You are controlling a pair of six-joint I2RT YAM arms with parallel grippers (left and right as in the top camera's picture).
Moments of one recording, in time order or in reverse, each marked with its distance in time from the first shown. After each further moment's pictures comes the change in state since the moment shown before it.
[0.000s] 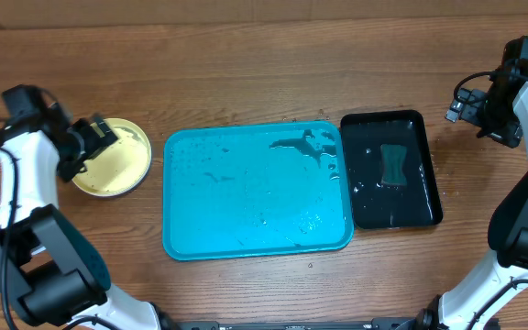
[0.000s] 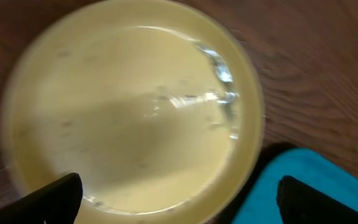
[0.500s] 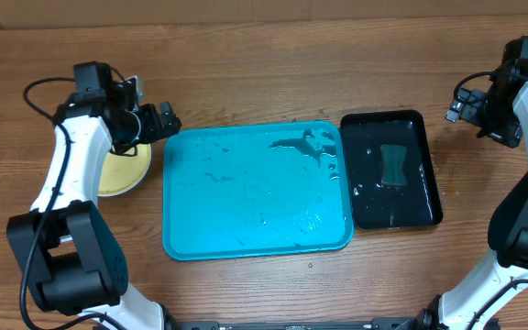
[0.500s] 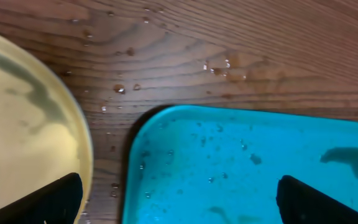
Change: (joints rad) left arm -0.266 0.000 0.000 0.030 0.096 0.105; right arm 0.000 0.000 0.000 0.000 0.000 0.000
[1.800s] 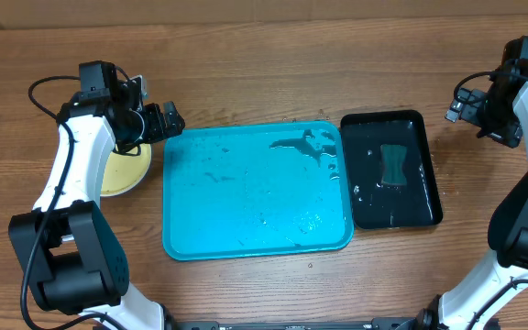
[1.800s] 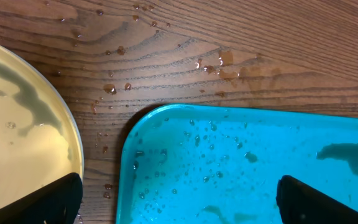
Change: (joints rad) left arm -0.014 0.000 0.000 0.000 0.003 0.002; right arm 0.000 0.000 0.000 0.000 0.000 0.000
